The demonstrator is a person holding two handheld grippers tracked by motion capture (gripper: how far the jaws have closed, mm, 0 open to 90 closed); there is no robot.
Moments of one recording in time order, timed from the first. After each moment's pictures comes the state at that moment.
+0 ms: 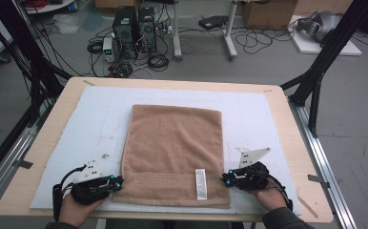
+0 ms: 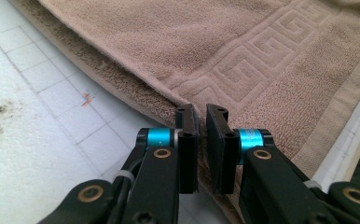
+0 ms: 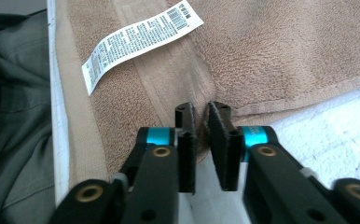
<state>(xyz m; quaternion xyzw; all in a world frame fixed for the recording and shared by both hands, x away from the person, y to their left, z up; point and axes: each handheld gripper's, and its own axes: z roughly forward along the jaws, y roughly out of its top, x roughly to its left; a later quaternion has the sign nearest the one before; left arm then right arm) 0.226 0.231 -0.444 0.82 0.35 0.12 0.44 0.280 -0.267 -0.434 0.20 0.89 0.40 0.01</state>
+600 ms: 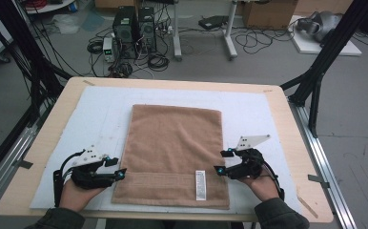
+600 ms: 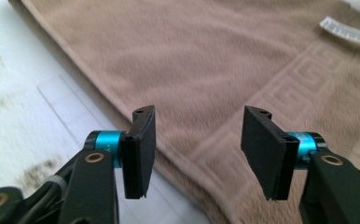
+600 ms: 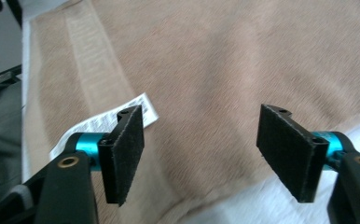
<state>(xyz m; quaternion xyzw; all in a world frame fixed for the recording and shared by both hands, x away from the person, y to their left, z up) 0.259 0.228 -0.418 0.80 0.35 0.13 0.46 0.309 -0.252 -0.414 0.25 0.86 0.45 0.04</state>
